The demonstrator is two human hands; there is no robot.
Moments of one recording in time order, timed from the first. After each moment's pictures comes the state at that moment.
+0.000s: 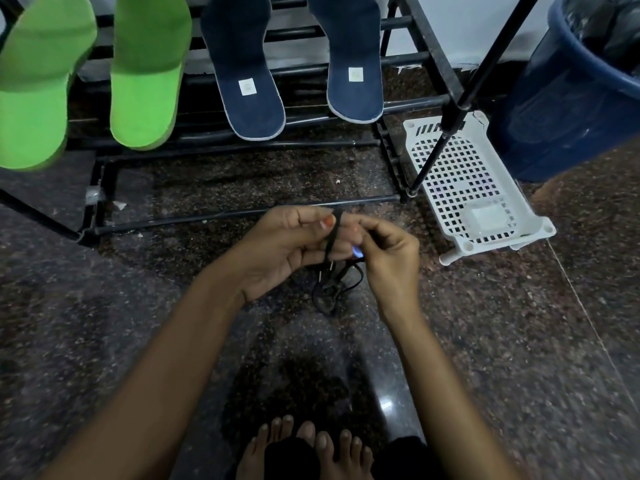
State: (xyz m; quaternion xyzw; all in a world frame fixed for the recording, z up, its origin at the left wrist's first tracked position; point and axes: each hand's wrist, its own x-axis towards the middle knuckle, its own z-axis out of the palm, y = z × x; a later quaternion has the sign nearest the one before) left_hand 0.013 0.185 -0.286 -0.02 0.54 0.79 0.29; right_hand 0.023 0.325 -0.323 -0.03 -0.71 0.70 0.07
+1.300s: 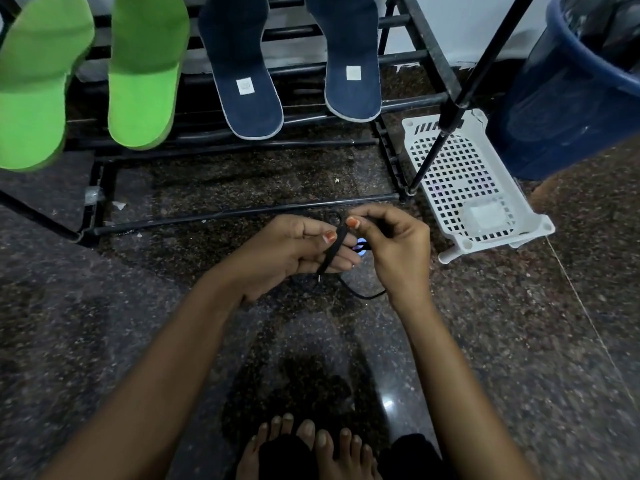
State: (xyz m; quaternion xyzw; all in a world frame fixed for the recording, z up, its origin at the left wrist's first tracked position) left_hand 0.013 0.182 -0.290 0.01 0.63 0.70 0.34; right_hand 0.015 0.336 -0.317 -0.01 -0.75 0.66 0.08
